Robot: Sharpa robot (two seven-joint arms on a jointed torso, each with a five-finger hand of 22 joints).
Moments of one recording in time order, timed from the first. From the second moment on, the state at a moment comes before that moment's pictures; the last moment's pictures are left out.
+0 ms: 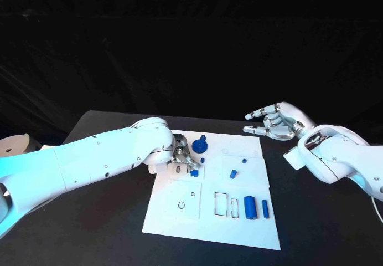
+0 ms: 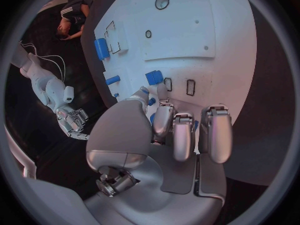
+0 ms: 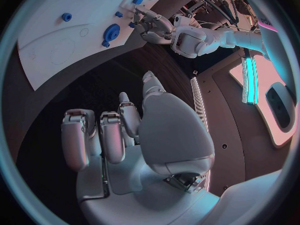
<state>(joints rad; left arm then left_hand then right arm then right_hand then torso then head) 1.29 -0.56 -0.03 1.35 -1.01 0.18 -0.69 1.17 -0.06 0.13 0.29 0.05 0.97 0.02 0.63 0.63 1.40 -0.05 1.29 1.24 1.47 -0.09 1.57 1.31 0.04 1.47 0.02 1.50 1.31 1.21 -0.97 0.03 1.59 -0.91 -0.43 0.10 1.41 -0.07 -0.06 0.22 0.22 0.95 0.15 0.09 0.09 1.39 0.07 1.25 1.31 1.46 -0.01 1.53 1.31 0.05 1.46 0.10 1.48 1.31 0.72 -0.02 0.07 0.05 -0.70</state>
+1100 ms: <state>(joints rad) 1.25 -0.85 -0.03 1.58 -0.59 -0.23 -0.41 1.29 -0.06 0.32 0.29 0.05 0.86 0.09 0.49 0.55 1.11 0.01 0.84 0.77 1.47 -0.06 1.48 1.31 0.10 1.31 0.05 1.23 1.09 1.12 -0.75 0.01 1.59 -1.53 -0.31 -0.17 1.46 -0.04 -0.03 0.14 0.14 1.04 0.13 0.10 0.09 1.38 0.05 1.24 1.34 1.46 -0.02 1.53 1.31 0.05 1.46 0.08 1.48 1.31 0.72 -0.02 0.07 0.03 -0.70</state>
